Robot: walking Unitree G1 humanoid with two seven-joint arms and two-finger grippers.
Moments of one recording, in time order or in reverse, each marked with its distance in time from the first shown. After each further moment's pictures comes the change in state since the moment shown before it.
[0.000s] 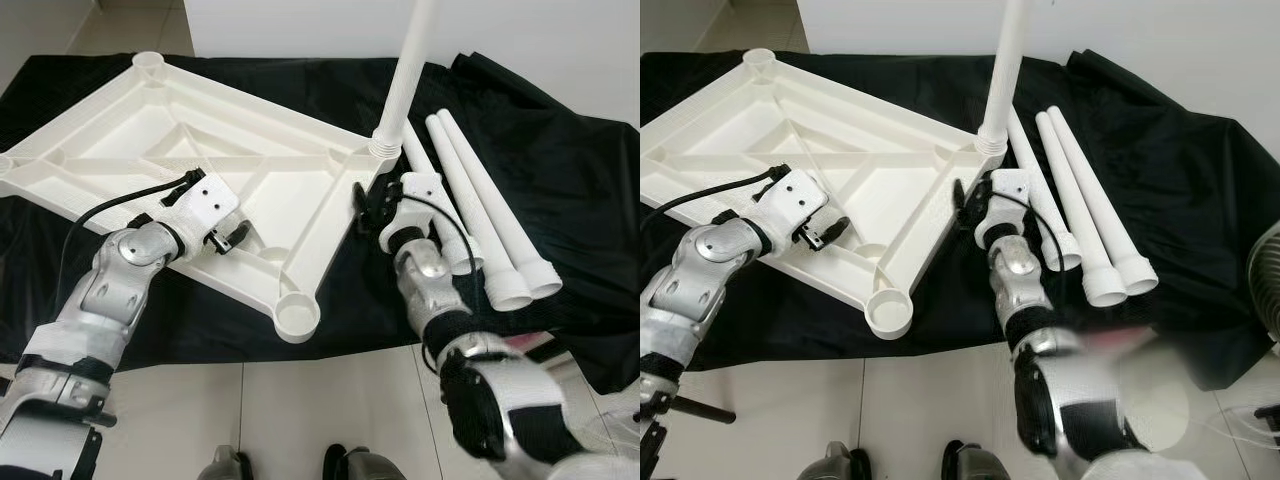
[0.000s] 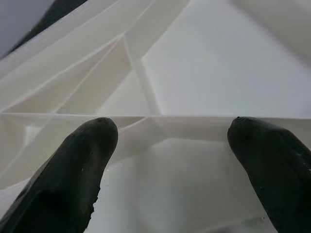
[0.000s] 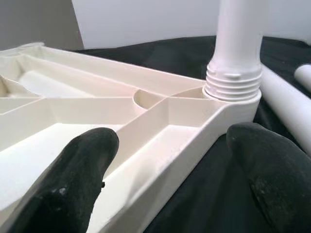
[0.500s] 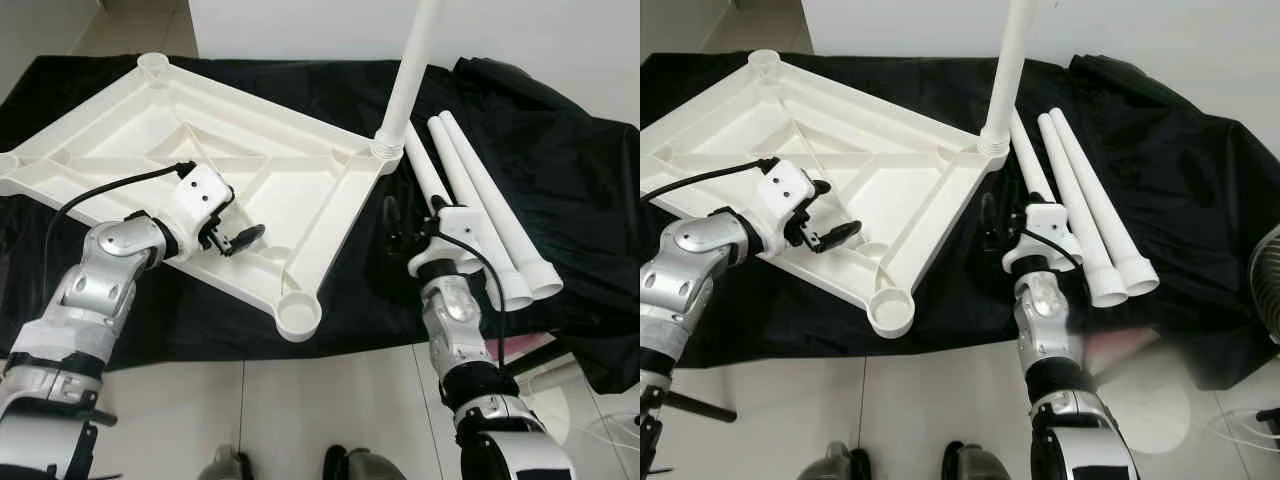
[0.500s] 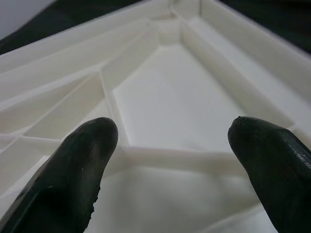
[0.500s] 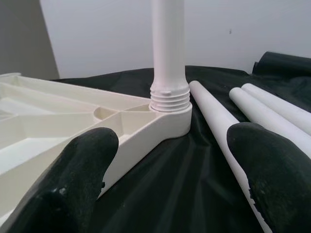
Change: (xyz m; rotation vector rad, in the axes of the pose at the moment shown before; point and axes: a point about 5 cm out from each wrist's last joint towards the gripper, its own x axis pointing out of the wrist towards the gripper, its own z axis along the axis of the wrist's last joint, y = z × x) left arm -0.012 0.011 0.008 -0.177 -0.144 -0.072; right arm -0.046 -0.029 0.003 -0.025 -0.128 -0.076
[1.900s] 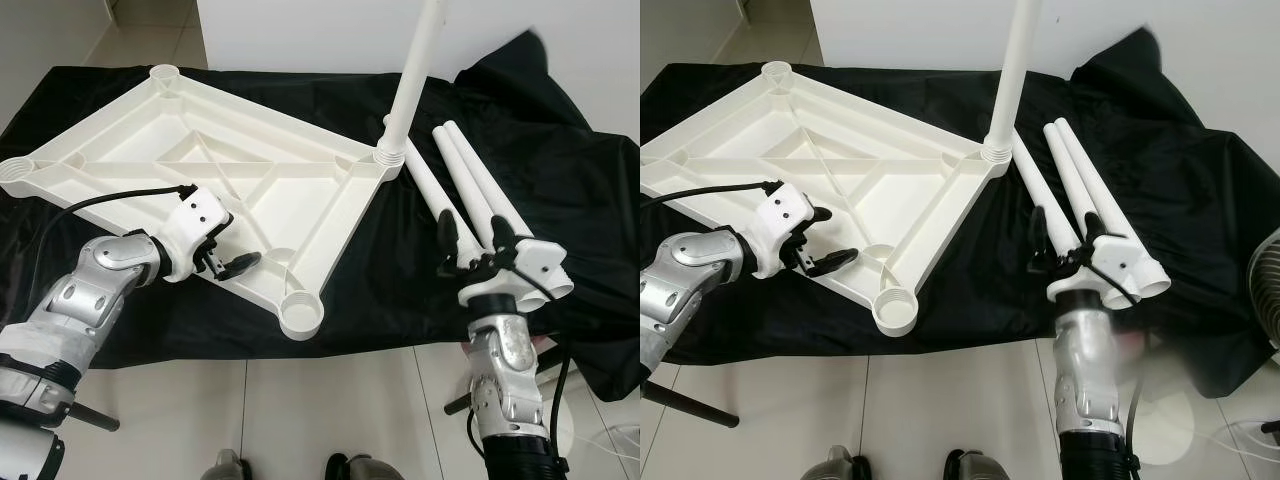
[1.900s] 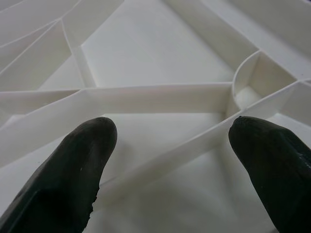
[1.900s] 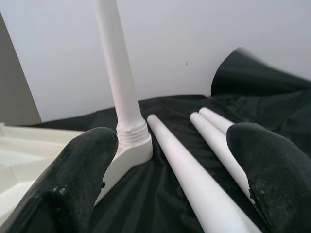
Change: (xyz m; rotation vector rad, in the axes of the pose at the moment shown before) left arm -0.003 -0.016 -0.029 0.035 0.163 -0.153; right arm -0.045 -0.031 0.044 0.066 -0.084 -0.139
